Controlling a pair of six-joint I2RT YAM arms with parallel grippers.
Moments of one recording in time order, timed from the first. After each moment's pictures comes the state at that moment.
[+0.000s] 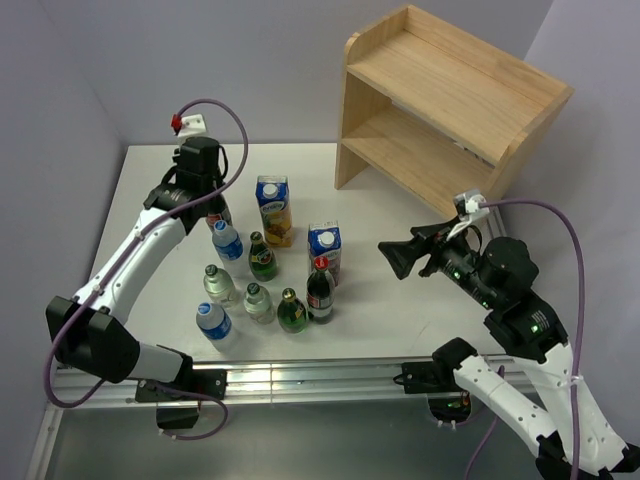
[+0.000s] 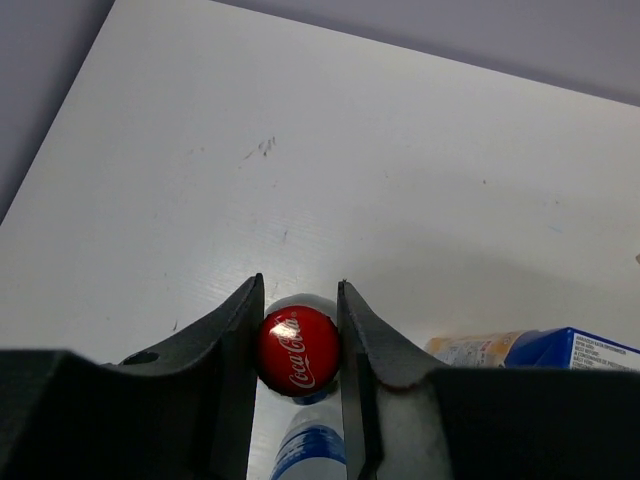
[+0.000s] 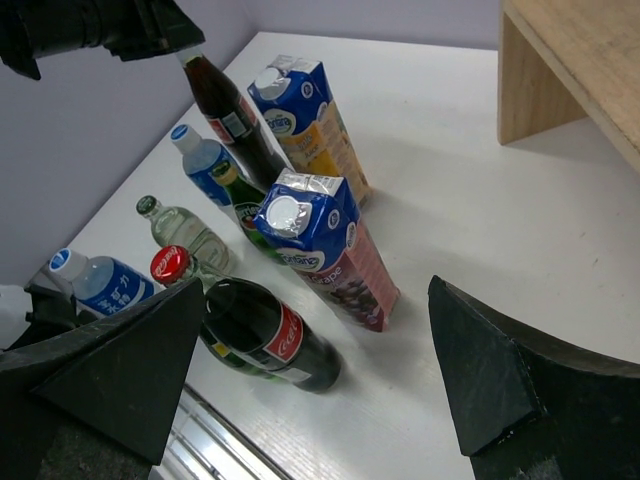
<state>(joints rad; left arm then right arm) -0.36 1.38 1.31 -0.42 -0.56 -0.33 0.50 0.54 0.97 -0.55 -0.13 0.33</state>
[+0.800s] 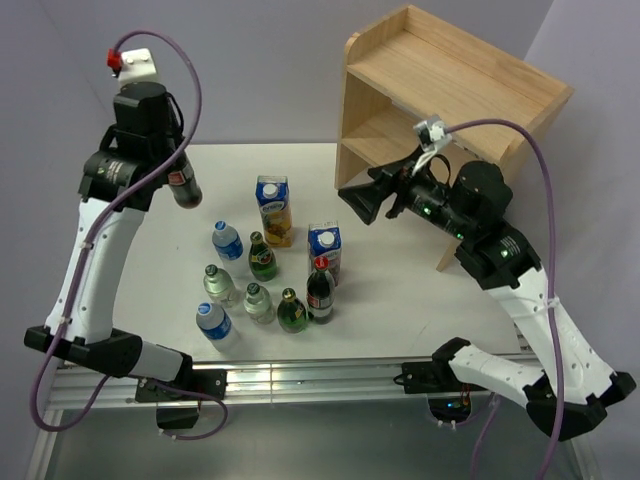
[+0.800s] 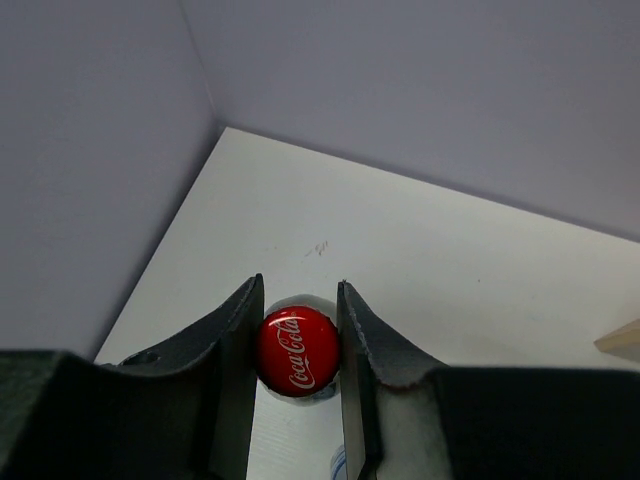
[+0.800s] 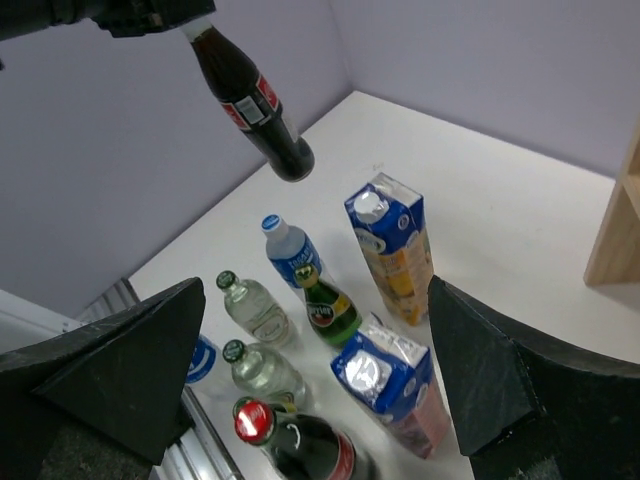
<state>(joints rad) -0.34 1.43 1.90 -0.78 -0.64 -0.20 0.53 0.95 1.29 -0.35 -0.30 0.31</state>
